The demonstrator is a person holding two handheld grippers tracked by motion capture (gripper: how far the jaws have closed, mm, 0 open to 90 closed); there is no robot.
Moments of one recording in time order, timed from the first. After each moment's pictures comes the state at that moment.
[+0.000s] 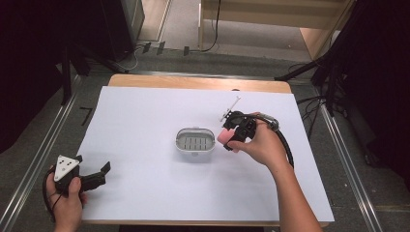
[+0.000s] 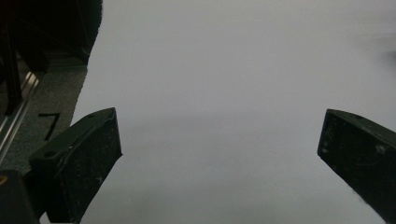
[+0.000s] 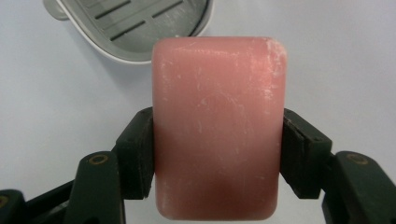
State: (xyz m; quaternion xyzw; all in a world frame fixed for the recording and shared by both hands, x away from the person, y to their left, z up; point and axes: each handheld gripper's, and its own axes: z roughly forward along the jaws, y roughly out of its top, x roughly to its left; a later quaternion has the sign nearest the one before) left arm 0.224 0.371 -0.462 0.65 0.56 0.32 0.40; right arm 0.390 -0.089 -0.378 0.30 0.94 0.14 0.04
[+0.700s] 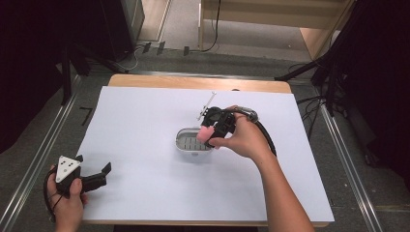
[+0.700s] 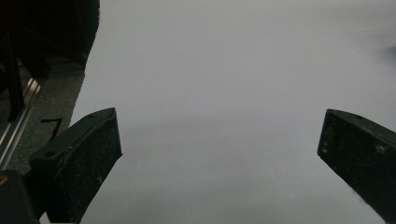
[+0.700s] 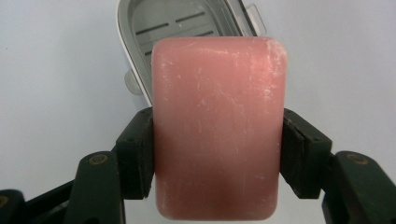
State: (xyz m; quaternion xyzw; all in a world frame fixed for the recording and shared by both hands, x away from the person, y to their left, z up) left arm 0.223 0.368 -0.463 0.66 0.55 0.32 0.39; right arm 0.394 -0.034 -0.364 0.20 0.97 0.16 0.03
